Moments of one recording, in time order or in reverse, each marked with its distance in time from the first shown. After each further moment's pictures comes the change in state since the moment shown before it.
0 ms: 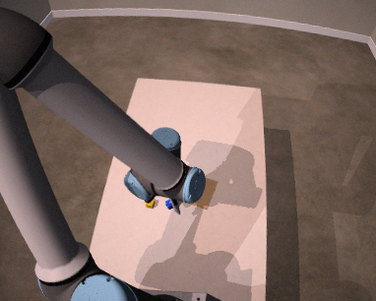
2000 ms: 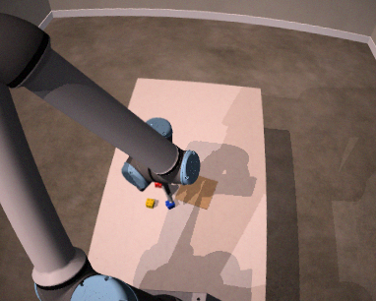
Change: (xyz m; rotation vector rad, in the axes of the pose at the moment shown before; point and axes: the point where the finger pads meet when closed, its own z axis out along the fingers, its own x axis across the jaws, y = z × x) arm 0.058 0.012 0.012 -0.002 0.003 -0.001
